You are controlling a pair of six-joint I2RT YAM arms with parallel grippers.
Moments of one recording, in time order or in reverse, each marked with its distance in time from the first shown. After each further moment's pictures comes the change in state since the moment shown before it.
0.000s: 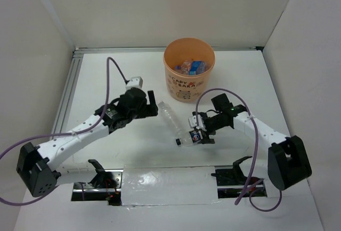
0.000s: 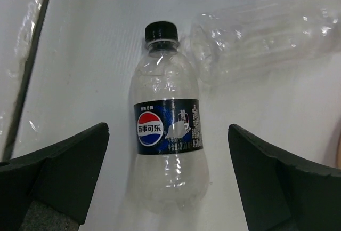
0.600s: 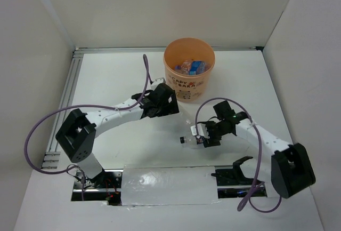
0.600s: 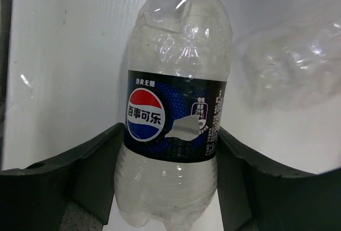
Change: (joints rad) left arm -0.062 0.472 0.186 0.030 0.097 -0.198; right arm 0.043 -0.036 -0.119 0.037 0.249 -0.026
